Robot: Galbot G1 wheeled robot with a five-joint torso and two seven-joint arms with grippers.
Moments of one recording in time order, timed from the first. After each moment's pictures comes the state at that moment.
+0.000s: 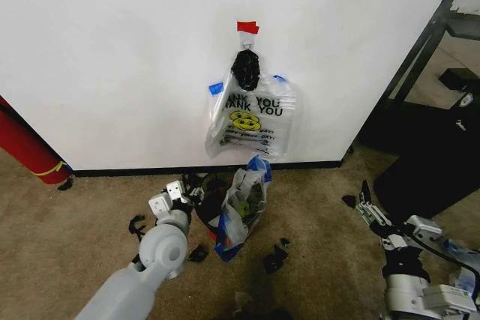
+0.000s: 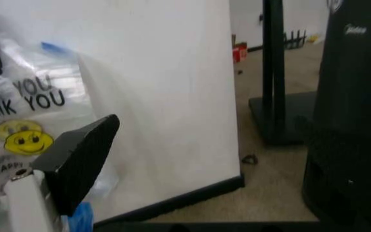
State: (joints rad) left arm 1.13 -1.05 -0.12 -2.01 -0.91 0.25 -0.68; right arm -1.80 1.34 0.58 2.37 0.35 0.11 0.31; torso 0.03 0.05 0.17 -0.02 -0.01
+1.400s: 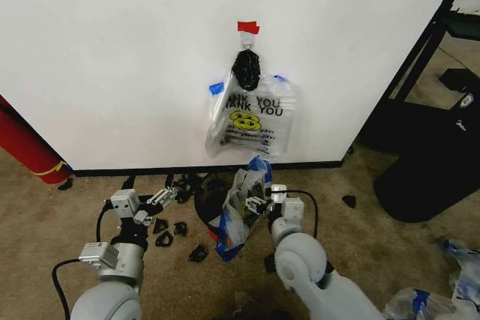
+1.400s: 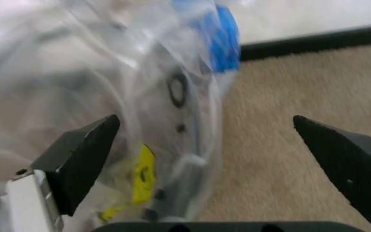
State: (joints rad) left arm 1.60 -1.10 -0.44 -2.31 -0.47 -0.04 -0.35; right arm -1.09 1.32 -0.07 1.98 0.67 -0.56 0.80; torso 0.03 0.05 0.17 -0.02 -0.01
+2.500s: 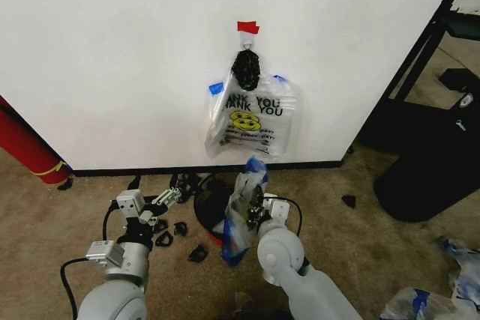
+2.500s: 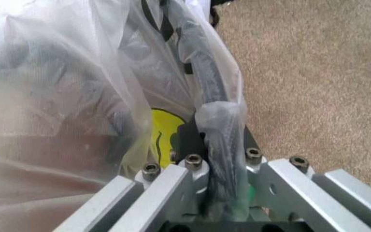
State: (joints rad) left arm 1.57 -1.10 -0.40 -2.29 -0.49 -0.03 -0.37; right arm -1.06 1.40 -0.06 1.87 0.84 -0.56 0.89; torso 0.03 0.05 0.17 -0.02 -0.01
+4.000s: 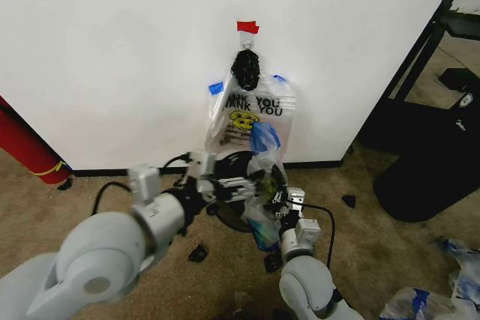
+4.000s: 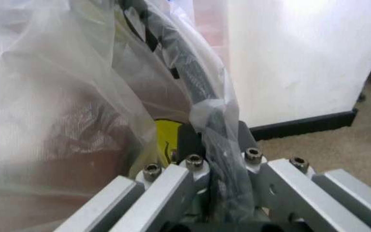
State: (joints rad) left arm 0.66 -0.69 0.12 -2.43 -1.41 0.48 -0.54; right arm -1.32 1.39 0.09 2.02 0.24 -0.20 0.51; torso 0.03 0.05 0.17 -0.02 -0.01
